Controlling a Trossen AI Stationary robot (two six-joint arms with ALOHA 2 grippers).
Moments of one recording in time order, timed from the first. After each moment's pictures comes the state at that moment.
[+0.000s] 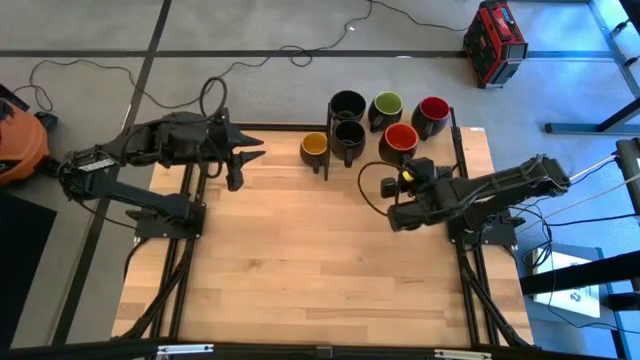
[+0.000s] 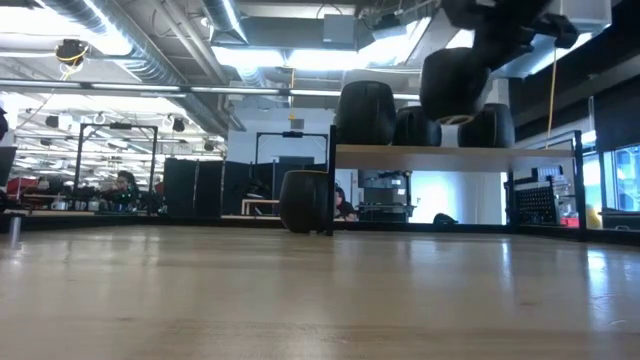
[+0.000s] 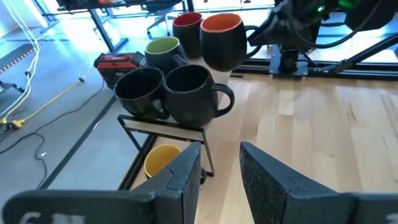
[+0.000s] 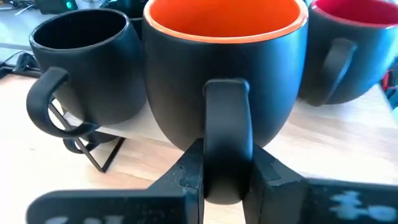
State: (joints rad) left arm 0.11 1.00 1.38 -0.80 -0.26 0.04; right arm 0.25 1.35 1.18 -1.34 1.07 1.58
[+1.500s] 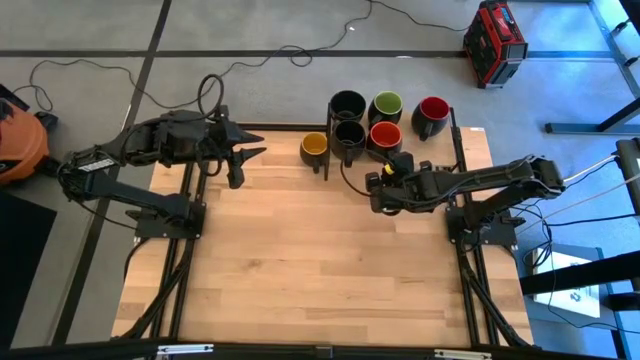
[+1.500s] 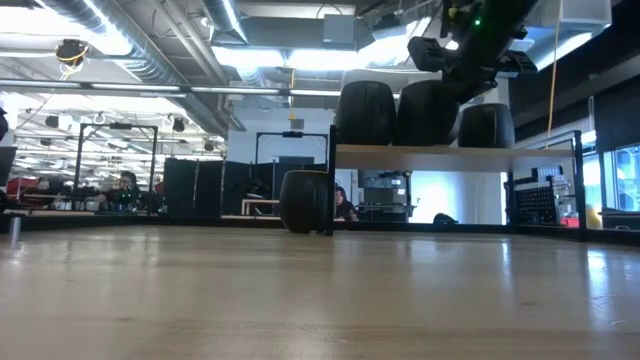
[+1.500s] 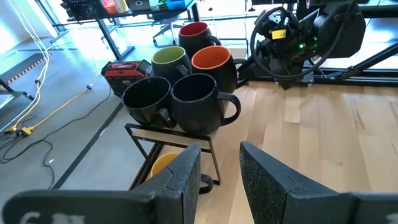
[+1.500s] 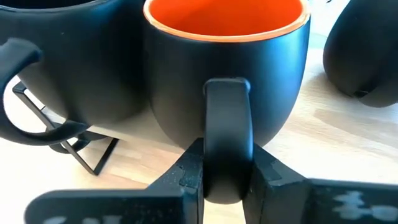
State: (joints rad) left arm 0.12 0.99 1.38 -0.76 -0.27 0.06; right arm 0.08 1.40 1.08 -0.95 1.00 1.25
